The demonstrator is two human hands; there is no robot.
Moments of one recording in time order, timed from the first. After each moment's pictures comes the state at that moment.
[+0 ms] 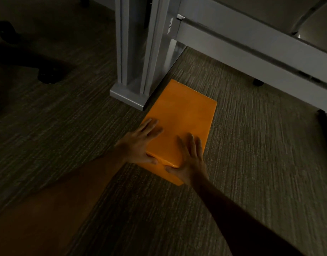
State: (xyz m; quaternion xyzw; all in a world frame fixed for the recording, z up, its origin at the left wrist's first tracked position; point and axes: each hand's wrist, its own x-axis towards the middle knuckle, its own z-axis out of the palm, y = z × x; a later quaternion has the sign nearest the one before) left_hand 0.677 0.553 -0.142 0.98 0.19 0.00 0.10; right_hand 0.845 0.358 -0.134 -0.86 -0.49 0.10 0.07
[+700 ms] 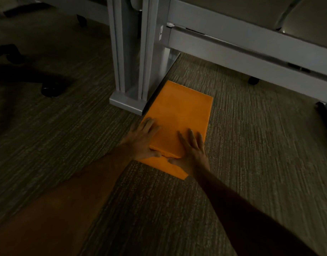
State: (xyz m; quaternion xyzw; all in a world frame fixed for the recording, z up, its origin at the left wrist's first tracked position) left_hand 0.693 0.555 -0.144 0.97 0.23 0.00 0.06; right_hand 0.857 0.367 -0.143 -0.87 -0.47 0.09 0.09
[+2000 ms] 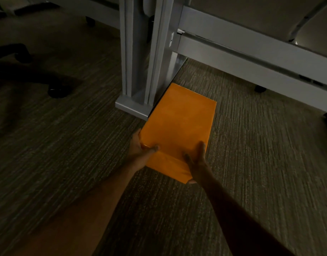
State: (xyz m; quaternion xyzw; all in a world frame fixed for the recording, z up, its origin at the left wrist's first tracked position) left_hand 0.680 0.542 -0.166 0.61 0.46 0.24 0.60; right_hand 0.856 0.376 -0.131 -0.85 -0.23 0.35 0.34
